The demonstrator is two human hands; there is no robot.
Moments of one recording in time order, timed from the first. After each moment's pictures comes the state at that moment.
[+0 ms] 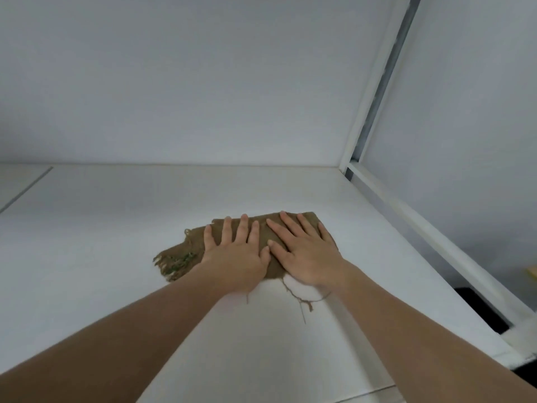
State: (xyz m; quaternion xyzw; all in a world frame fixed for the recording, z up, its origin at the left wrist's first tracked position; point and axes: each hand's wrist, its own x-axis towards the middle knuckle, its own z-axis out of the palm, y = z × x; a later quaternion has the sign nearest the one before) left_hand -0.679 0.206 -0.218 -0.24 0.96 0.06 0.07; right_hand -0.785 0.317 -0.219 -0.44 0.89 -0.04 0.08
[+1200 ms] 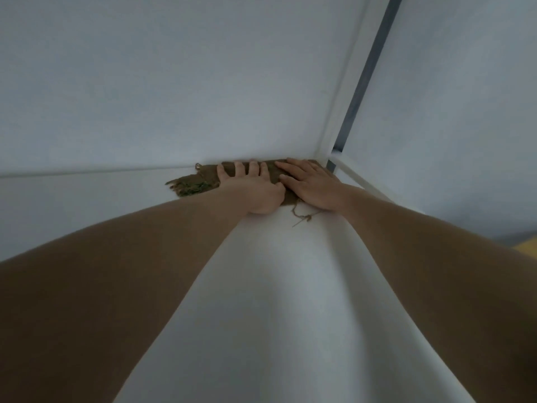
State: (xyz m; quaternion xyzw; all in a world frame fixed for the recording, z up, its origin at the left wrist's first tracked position) left_hand -0.930 0.138 -0.214 -0.18 0.98 0.07 0.05; right_hand -1.041 0.253 -0.229 -0.37 0.93 -0.06 0.05
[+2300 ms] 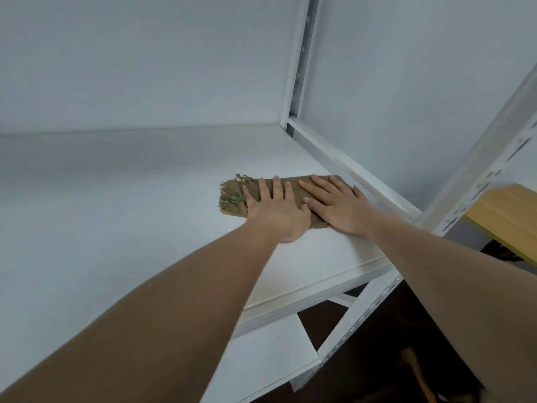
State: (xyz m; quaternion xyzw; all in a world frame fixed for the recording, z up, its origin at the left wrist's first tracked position) left_hand -0.754 0.344 -0.219 -0.16 0.98 0.09 0.06; right_hand -0.842 0.472 -0.221 -0.31 0.94 -0.04 0.08
